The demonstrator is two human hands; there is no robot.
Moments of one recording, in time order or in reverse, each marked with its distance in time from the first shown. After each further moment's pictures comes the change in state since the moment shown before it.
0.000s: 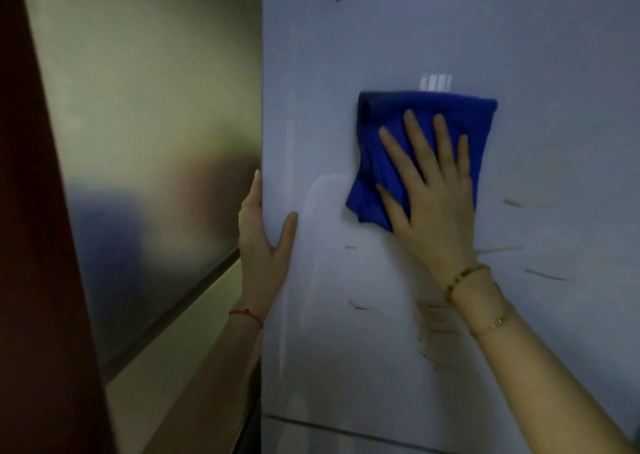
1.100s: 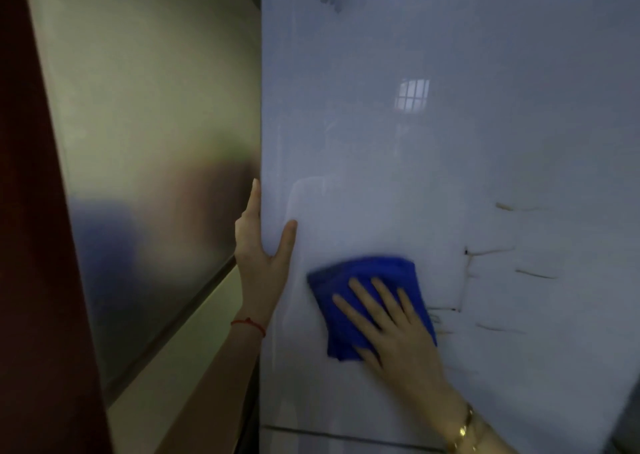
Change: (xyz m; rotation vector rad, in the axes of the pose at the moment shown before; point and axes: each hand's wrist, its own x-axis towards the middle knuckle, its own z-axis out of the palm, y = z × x) left_hand -0.001 -0.009 0.000 0.017 0.038 -0.007; right_hand -0.159 -0.044 0.035 -0.154 -0.313 -0.234
